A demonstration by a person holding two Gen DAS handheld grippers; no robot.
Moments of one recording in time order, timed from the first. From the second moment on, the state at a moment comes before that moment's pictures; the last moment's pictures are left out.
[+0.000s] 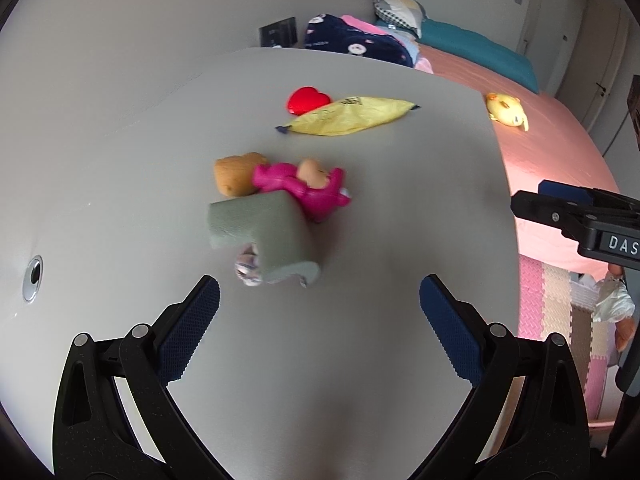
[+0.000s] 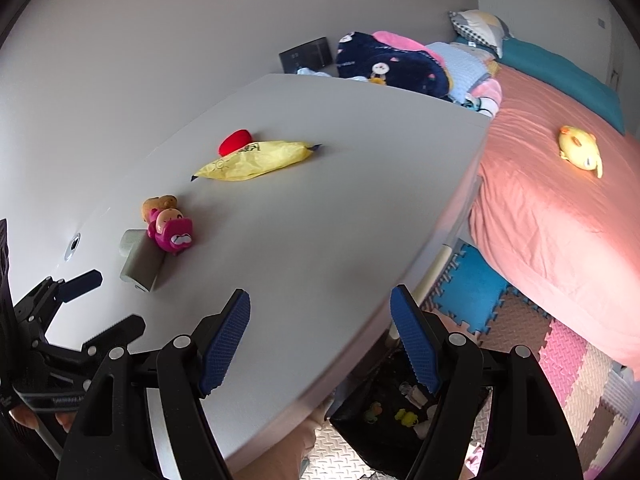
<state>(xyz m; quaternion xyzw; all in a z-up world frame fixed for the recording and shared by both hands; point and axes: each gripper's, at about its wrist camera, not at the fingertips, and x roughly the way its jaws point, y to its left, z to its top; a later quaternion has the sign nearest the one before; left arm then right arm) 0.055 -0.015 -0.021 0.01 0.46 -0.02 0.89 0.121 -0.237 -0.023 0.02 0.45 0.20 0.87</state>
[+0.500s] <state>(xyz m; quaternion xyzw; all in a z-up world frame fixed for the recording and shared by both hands) 0.098 0.017 -0.037 0.00 0.47 -0.02 0.88 0.150 -0.184 -0.029 0.00 0.46 0.24 0.86</state>
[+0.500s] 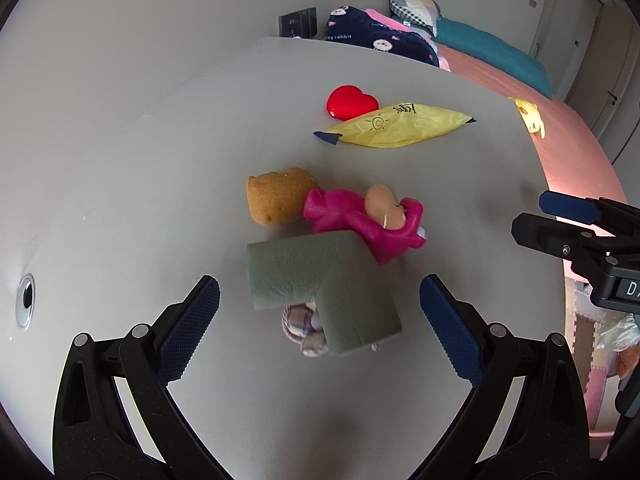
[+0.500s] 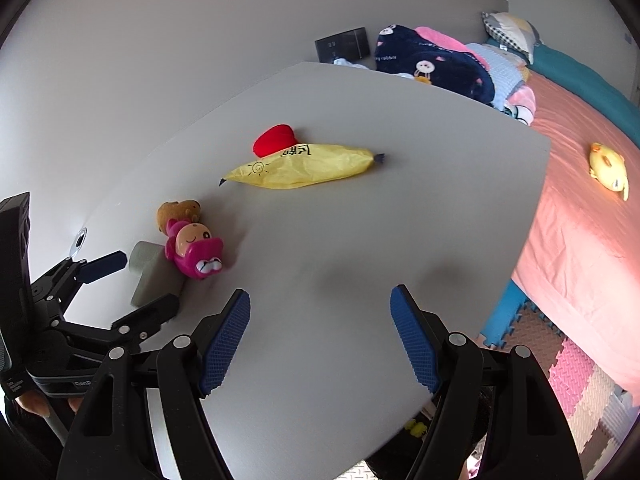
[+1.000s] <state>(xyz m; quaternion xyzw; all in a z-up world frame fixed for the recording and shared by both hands) 0.110 0.036 -0.045 -0.01 0.47 -0.02 0.88 0.164 -0.153 -0.040 0.00 0.47 0.25 0.84</state>
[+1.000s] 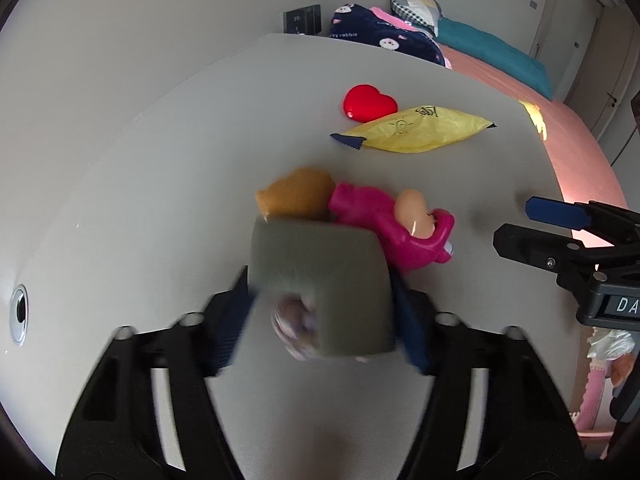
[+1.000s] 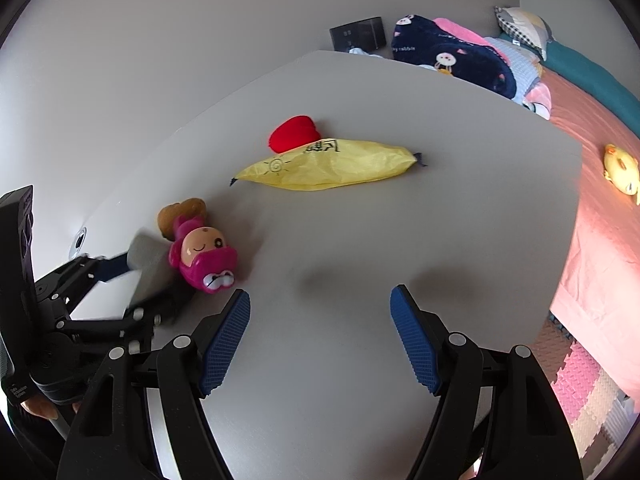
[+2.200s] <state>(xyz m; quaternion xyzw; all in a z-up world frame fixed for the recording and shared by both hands) 0.095 0.125 -0.028 -0.10 0.45 0.02 0.89 0.168 -0.068 -0.046 -0.06 0.45 0.30 0.84</state>
